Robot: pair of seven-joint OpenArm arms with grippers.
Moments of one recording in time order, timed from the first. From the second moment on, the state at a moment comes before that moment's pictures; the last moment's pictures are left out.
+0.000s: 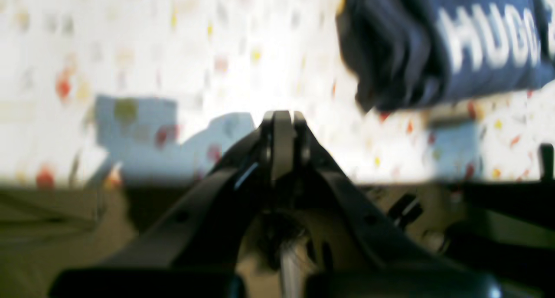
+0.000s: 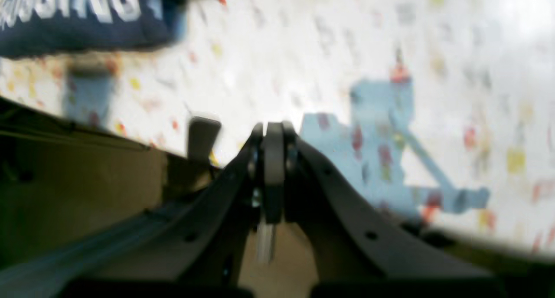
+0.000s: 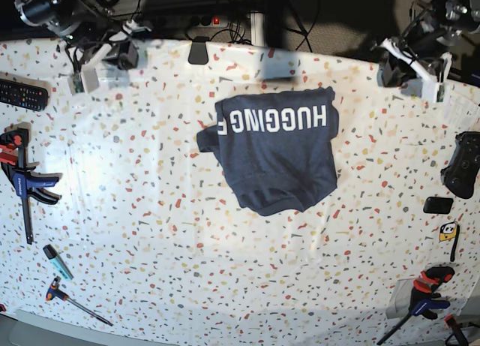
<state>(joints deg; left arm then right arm) 35.8 -16.6 -16.4 110.8 -37.5 -17.7 39.4 -34.8 4.0 31.5 124.0 36.2 32.4 -64.9</state>
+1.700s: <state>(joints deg) 19.4 -5.2 -17.8 26.4 -12.9 -18.4 12.6 -15.6 17.1 -3.9 32.5 18.5 21.4 -29.3</state>
